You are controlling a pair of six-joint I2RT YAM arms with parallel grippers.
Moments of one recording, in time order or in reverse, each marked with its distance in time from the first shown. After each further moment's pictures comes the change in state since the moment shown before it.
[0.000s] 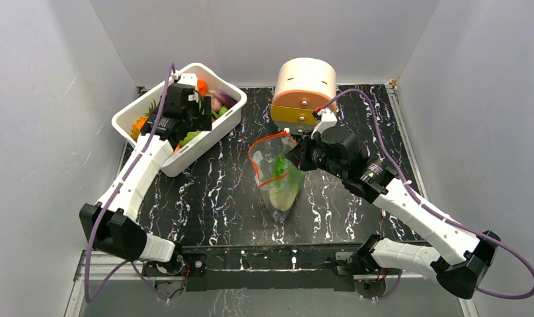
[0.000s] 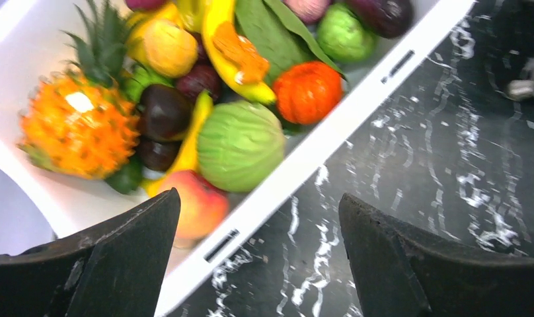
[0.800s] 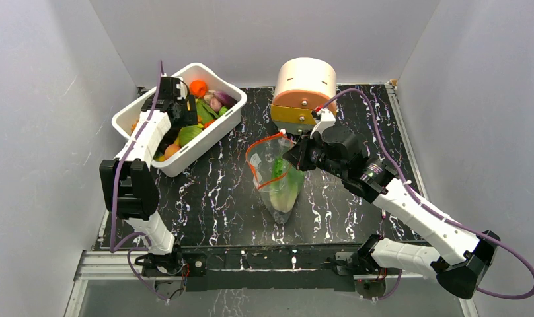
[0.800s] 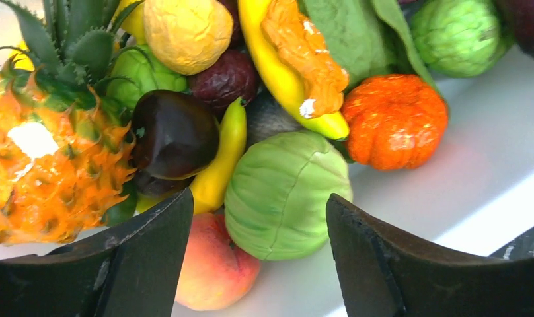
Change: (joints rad) left arm 0.243 0.359 0.134 0.018 0.134 0.023; right arm 0.000 0.006 0.000 0.019 -0.043 0.011
